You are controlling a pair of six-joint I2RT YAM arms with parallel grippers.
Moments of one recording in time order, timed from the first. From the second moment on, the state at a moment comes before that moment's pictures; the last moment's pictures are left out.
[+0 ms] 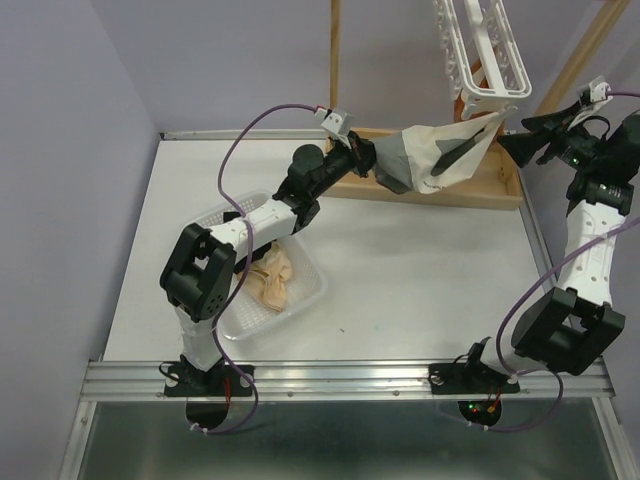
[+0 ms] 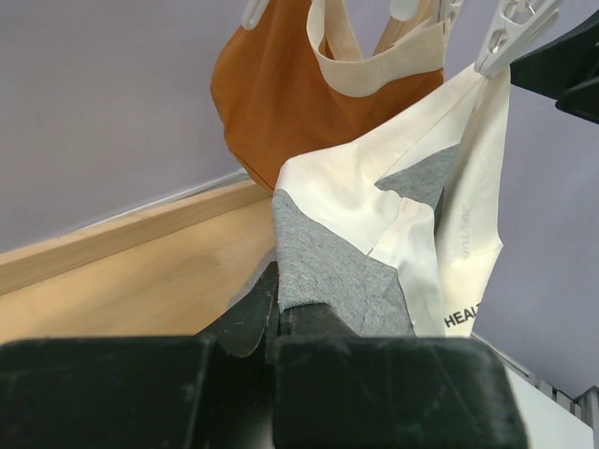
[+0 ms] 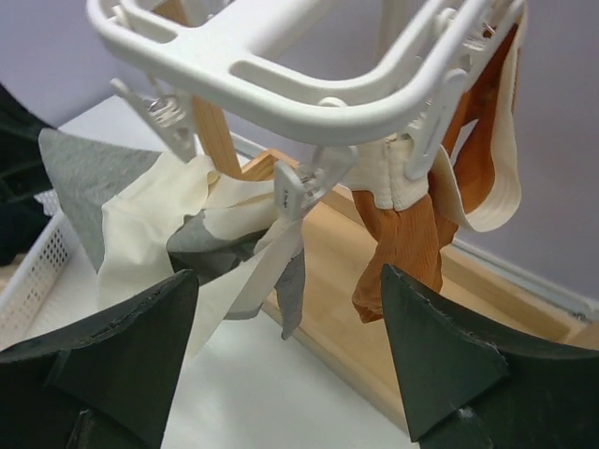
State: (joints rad) left arm -0.68 1.83 1.35 0.72 0.22 -0.40; right arm -0.51 1.38 1.41 0.01 -1.12 0.08
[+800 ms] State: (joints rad) left arm -0.67 1.83 1.35 0.69 0.25 -0.40; right arm -0.46 1.55 1.41 0.68 -1.26 0.39
